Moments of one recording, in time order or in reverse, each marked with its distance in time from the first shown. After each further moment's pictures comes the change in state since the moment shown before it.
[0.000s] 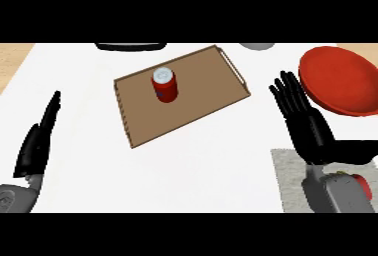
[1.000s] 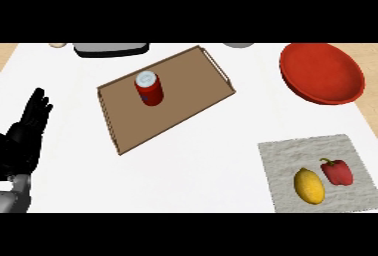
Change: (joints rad) left arm 0.047 -0.038 0.127 -0.146 0.208 -0.052 0.142; right arm 0.825 -0.273 -0.214 -0.434 0.613 -0.436 0.154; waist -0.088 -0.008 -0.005
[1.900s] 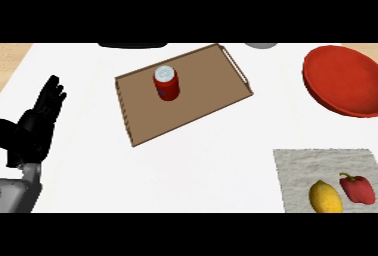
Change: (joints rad) left arm -0.076 -0.039 -0.010 -0.037 -0.040 -0.050 0.065; right arm 0.043 -0.242 -0.156 -0.383 -0.003 0.365 0.627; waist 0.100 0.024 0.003
